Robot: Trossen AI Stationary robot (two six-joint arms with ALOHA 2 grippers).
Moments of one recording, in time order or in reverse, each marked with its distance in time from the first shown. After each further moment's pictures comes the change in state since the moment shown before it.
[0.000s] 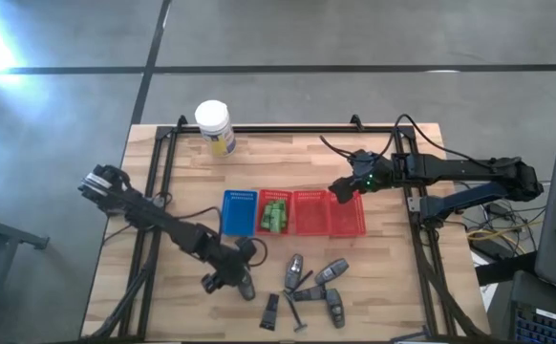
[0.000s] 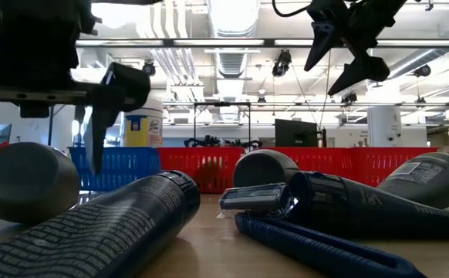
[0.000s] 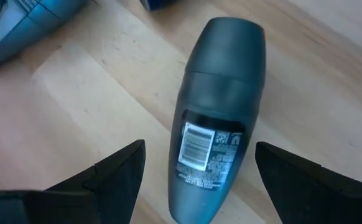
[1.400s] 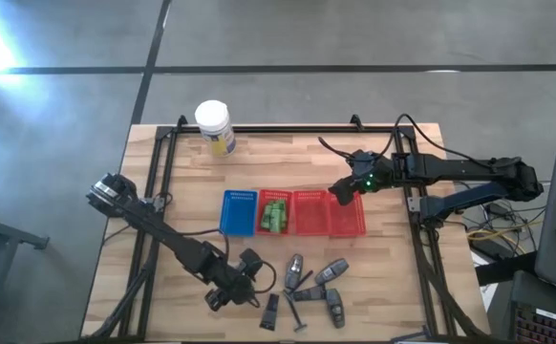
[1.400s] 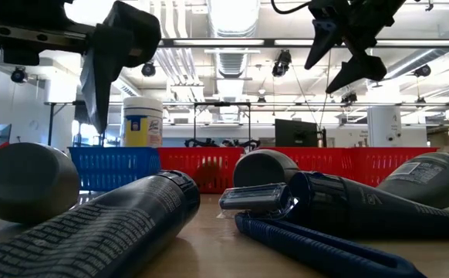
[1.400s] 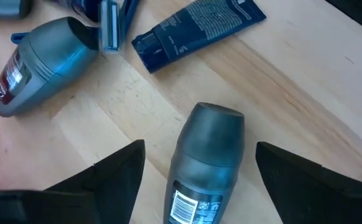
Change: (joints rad) left arm -0.118 0.106 0.293 -0.249 -0.133 -0.103; right arm 0.000 0.000 0.003 0.007 -0.021 -0.064
